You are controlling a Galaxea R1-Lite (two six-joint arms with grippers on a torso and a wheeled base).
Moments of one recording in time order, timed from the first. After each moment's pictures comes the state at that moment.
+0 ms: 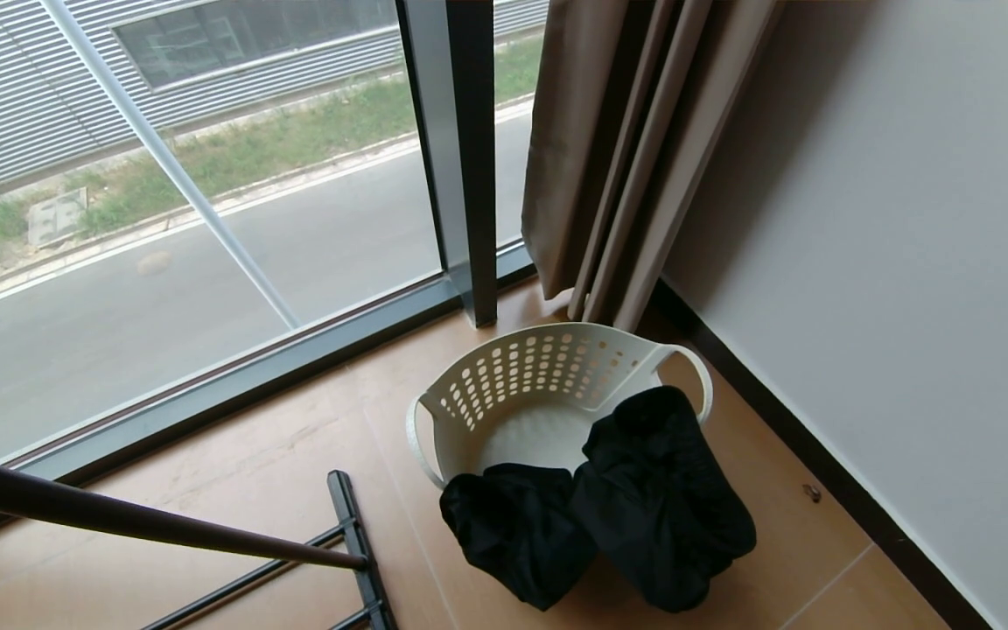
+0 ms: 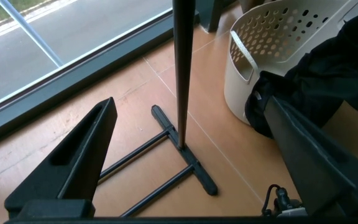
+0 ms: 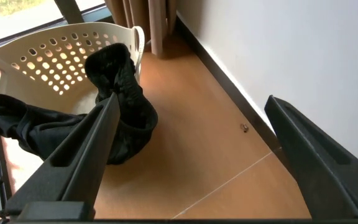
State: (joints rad) left arm -0.01 0.00 -0.01 0.04 -0.09 0.09; right arm 0.00 0.00 0.00 0.00 -0.04 0.04
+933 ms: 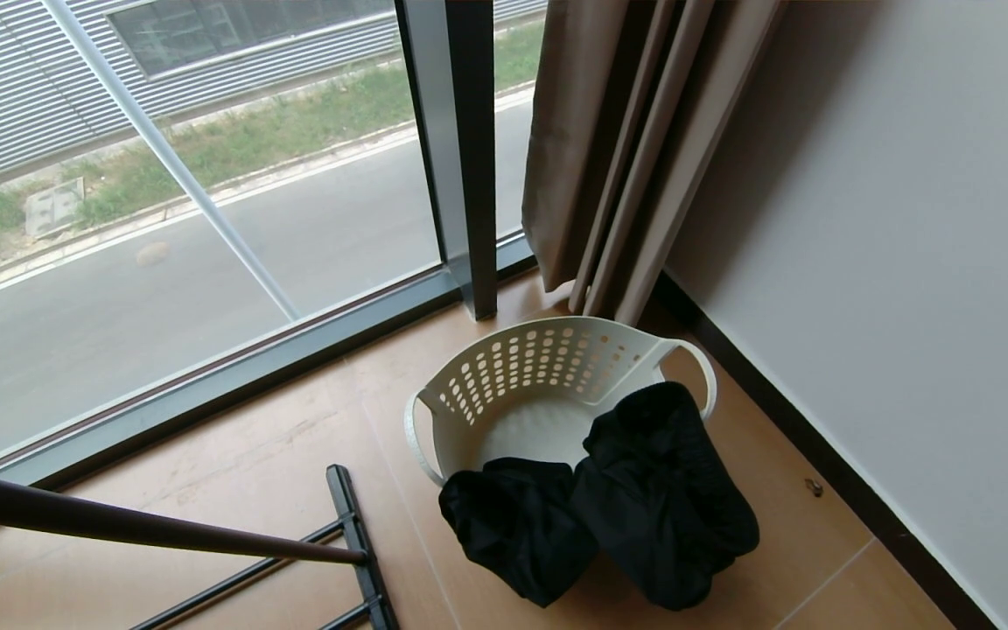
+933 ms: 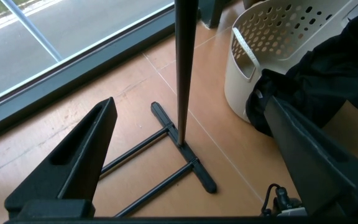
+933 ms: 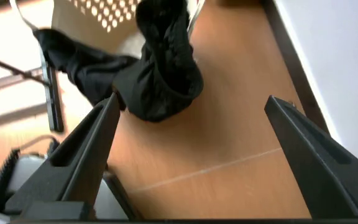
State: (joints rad) left arm 0.00 0.00 -0.01 0.04 -0.08 0.07; right arm 0.20 0.44 -0.13 -0.01 0.02 -0.01
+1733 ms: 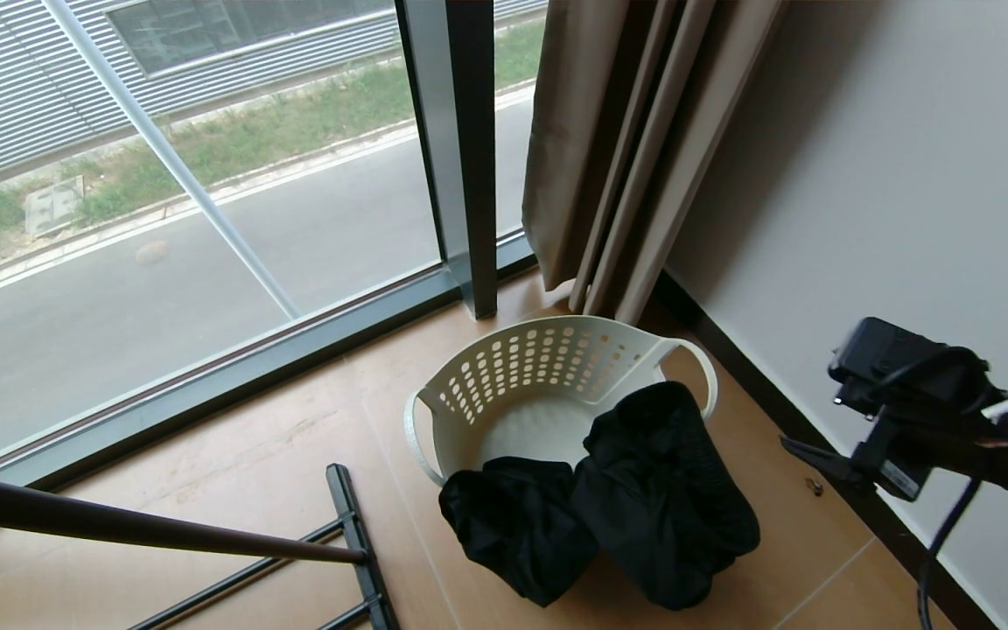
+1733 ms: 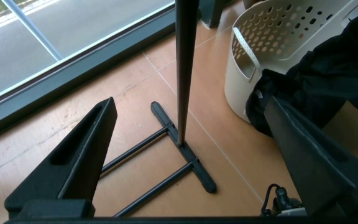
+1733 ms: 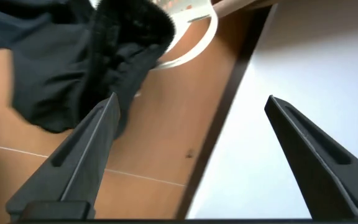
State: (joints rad) left arm 0.00 0.00 -0.01 0.04 -0.08 0.07; right arm 0.26 1.41 -0.70 -0.19 -0.05 -0.77
